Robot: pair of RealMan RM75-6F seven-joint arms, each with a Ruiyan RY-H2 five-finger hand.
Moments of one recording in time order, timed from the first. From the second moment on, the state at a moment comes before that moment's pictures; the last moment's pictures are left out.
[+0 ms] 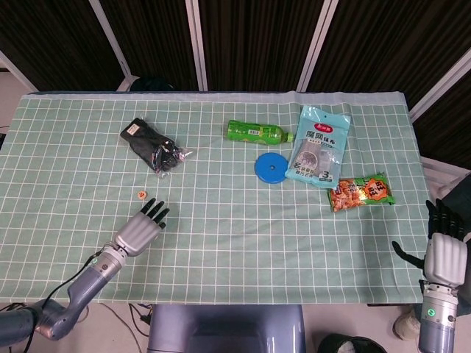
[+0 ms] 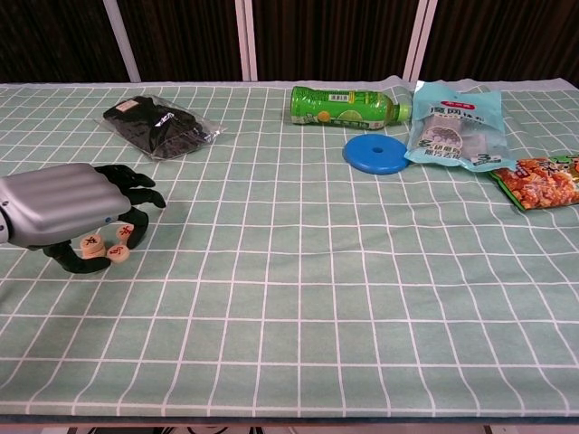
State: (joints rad) left arm -0.66 -1.46 0.05 -1.48 1.35 0.95 0.66; right arm 0.07 -1.41 0.23 -1.45 -1.28 1.54 -0.08
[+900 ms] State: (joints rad) left arm -0.65 -1.41 0.02 -1.55 1.36 0.99 0.66; right arm 0.07 -1.40 0.23 -1.46 -1.27 1.54 -0.08
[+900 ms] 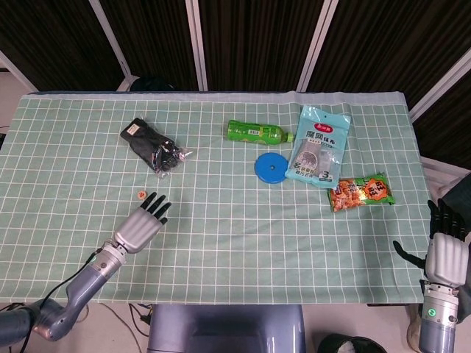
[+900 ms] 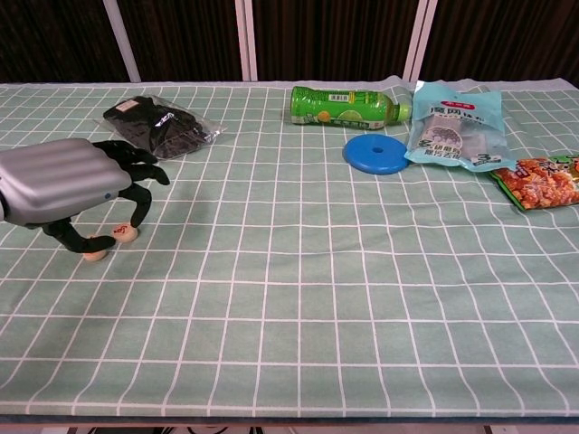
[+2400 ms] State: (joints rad) left arm -0.62 -1.38 0.04 -1.51 1.36 0.98 0.64; right arm 0.07 -1.41 0.24 -1.46 -1.27 1.54 -0.09
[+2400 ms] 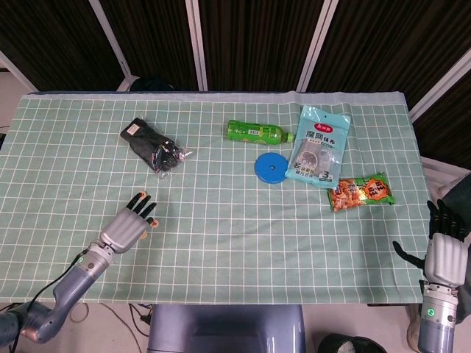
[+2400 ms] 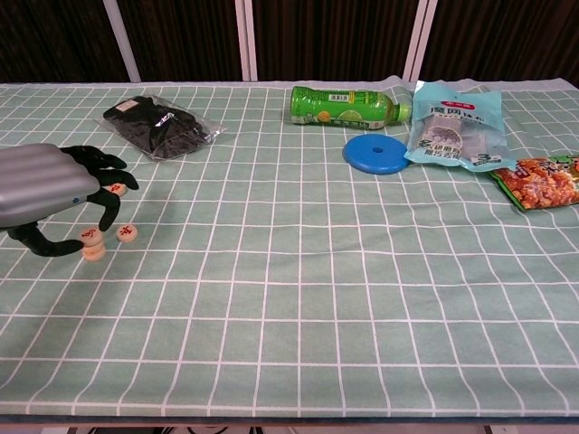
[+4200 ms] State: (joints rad) left arm -0.62 -1.37 0.04 -1.53 1.36 0.98 0.65; right arm 0.07 -1.41 0.24 -1.47 -1.26 1.55 -0.10
